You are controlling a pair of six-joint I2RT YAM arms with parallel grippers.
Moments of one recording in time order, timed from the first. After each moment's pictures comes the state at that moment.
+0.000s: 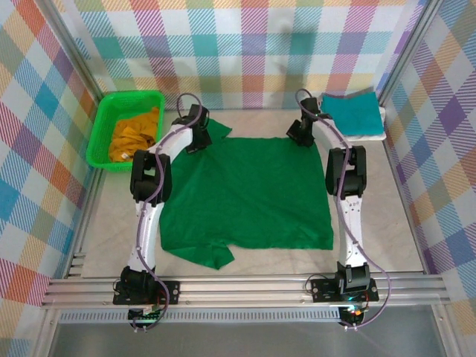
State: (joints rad) left arm -0.24 2.47 2.11 -0.75 -0.13 -0.58; right arm 0.15 2.53 2.18 -0.69 -0.13 0.71
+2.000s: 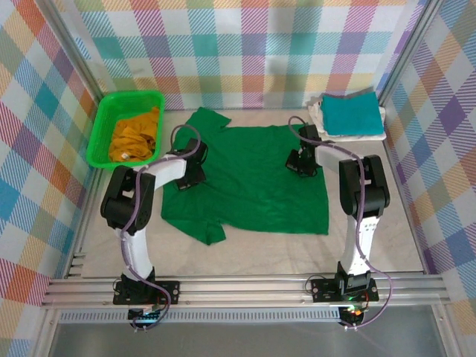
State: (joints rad) left arm -0.33 1.95 1.28 -0.57 -0.24 -0.69; right arm 0.21 2.06 1.41 -0.47 -0.16 0.58
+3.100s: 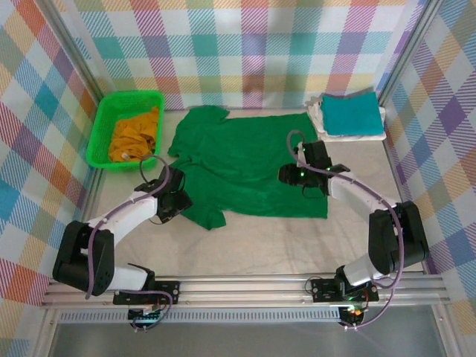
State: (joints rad) left arm -0.32 1.36 0.75 -0.61 -0.10 -0.88; right arm 0.34 1.50 0.92 -0.33 -0.24 0.40
